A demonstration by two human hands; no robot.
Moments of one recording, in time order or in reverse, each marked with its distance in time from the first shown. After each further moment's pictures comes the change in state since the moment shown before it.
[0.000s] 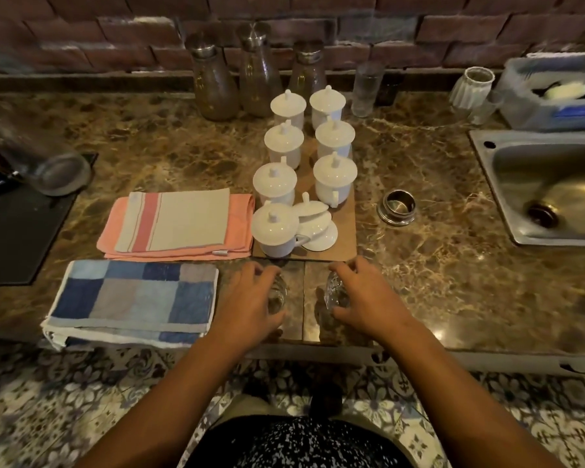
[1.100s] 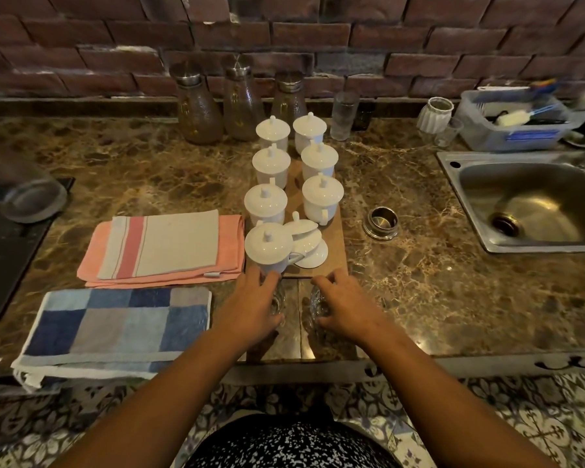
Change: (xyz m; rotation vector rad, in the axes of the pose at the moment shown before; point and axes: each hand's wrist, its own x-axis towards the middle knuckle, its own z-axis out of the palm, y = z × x) left_hand 0.038 -0.014 0.004 0.082 -0.057 0.118; right_hand 0.025 -0.016 0.018 -0.089 -0.063 0.062
